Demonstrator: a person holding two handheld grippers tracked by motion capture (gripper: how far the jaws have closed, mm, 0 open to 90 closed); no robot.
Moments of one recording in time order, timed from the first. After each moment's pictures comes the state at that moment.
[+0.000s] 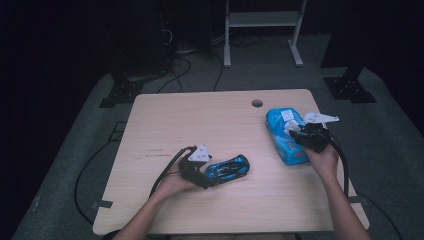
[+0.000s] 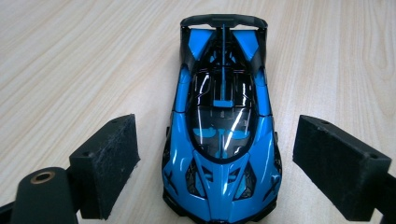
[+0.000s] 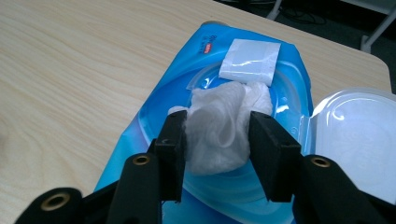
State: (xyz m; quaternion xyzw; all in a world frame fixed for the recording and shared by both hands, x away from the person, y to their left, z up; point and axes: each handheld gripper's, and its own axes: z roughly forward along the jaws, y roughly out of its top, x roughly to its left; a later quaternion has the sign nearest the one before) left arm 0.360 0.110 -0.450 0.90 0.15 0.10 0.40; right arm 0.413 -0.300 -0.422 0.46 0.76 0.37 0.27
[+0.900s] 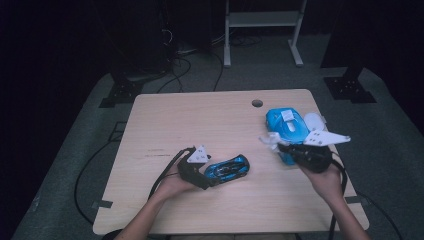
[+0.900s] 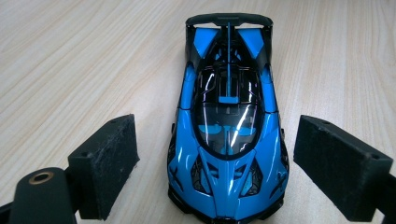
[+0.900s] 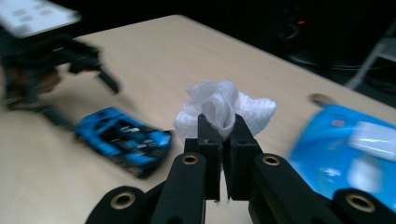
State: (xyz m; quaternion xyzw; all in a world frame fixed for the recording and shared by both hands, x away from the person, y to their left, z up) left arm 0.358 0.111 -0.454 0.89 0.15 0.11 0.41; right arm 0.314 -0.249 -0.376 0.29 0.79 0.49 0.20
